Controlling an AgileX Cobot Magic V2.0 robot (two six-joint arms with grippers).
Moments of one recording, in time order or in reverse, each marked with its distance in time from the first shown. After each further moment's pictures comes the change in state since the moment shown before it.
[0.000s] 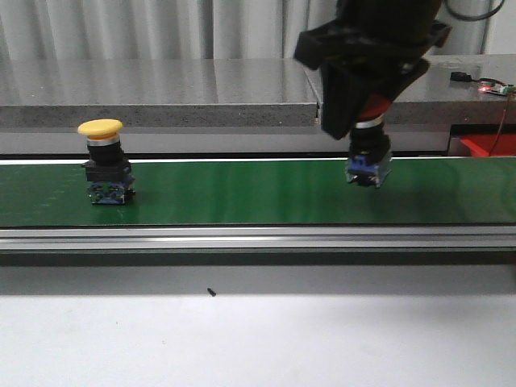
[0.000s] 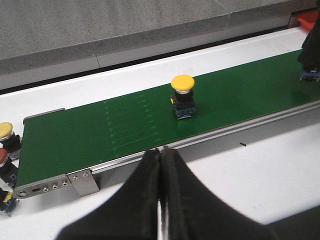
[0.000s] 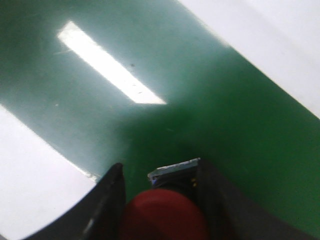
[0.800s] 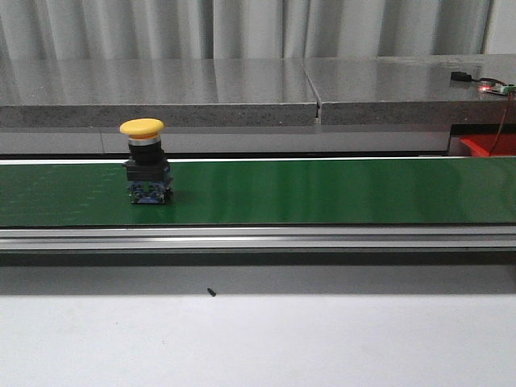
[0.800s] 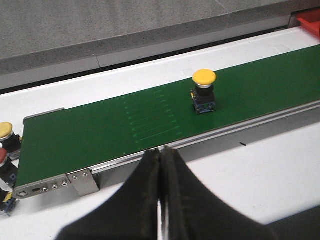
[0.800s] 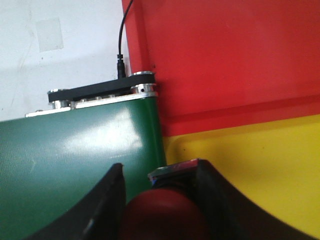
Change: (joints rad) left arm 0.000 0.000 0.000 0.000 0.000 0.000; right arm -0.642 -0.110 -0.002 -0.033 0.034 0.176
